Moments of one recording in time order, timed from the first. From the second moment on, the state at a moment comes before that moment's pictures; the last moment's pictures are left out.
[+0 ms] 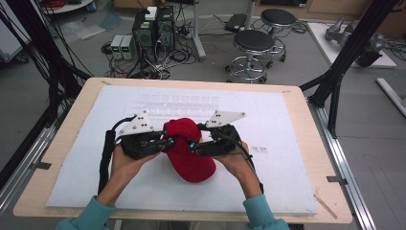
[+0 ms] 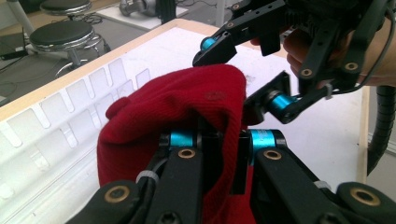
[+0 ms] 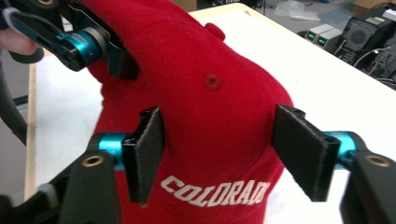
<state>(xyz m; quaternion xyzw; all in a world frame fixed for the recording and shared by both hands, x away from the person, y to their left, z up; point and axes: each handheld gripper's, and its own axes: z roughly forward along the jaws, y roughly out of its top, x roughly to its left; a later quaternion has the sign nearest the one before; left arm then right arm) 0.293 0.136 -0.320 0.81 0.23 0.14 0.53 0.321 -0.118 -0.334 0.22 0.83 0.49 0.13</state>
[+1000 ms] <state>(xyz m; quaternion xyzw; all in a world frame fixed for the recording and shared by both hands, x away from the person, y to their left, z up) 0.302 0.142 -0.320 0.77 0.29 0.14 0.55 0.313 -0.110 -0.328 0.18 0.84 0.48 0.14</state>
